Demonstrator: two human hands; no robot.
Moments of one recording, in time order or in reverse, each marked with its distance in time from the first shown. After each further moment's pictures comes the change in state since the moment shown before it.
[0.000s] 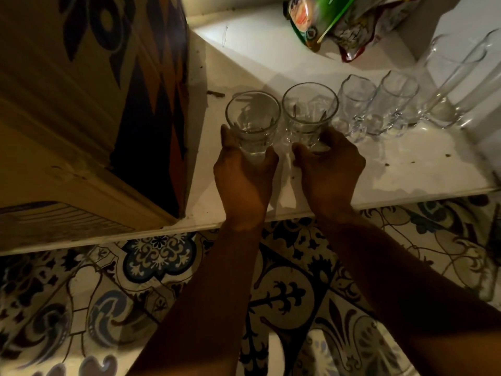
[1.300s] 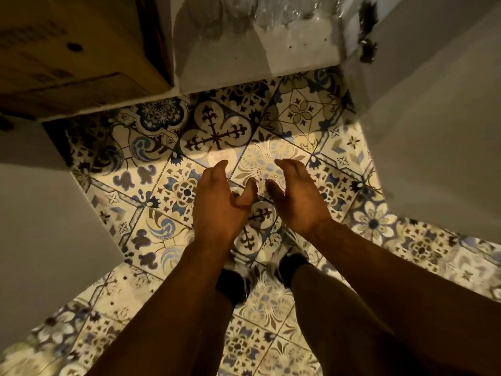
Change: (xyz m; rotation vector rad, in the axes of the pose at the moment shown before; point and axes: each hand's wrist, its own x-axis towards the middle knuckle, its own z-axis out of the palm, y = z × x) left_hand -0.258 0.232 -0.259 0.569 -0.664 -0.326; right_hand -0.247 -0.125 -0.318 -0.443 -0.822 0.151
